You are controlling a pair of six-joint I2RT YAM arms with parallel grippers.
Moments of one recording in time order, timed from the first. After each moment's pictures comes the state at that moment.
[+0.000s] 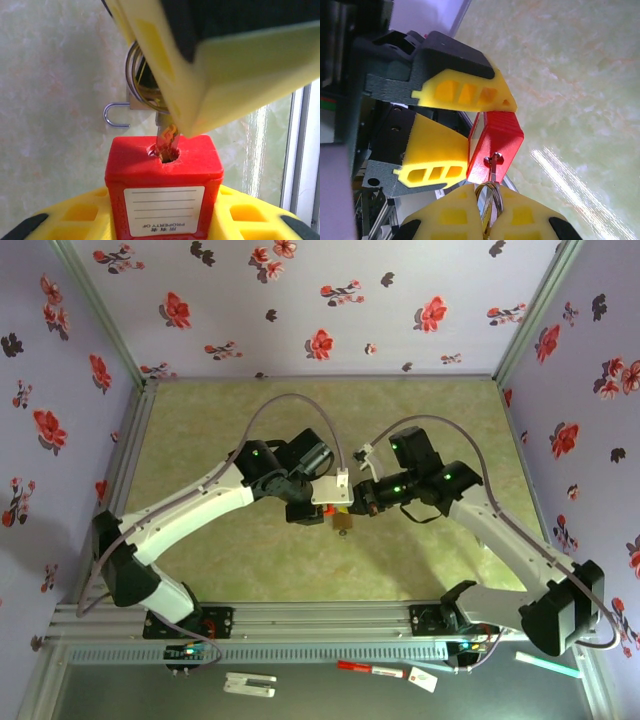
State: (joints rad) left arm -1.00 1.54 1.54 -1.13 0.10 0.55; right arm 0.59 1.20 1.04 -0.72 -0.84 0.31
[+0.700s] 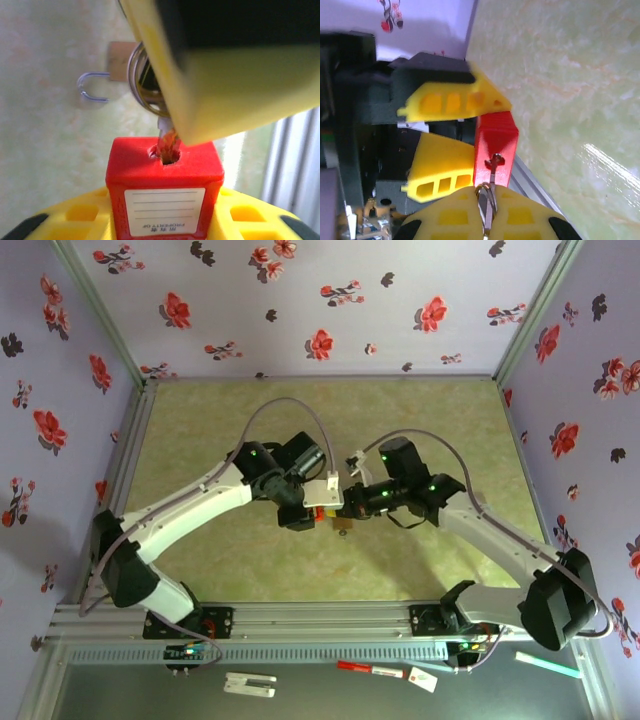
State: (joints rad) left arm -0.95 1.54 1.49 -1.18 0.18 0.53; right arm 0.66 1.22 0.93 -0.49 -0.85 0.55
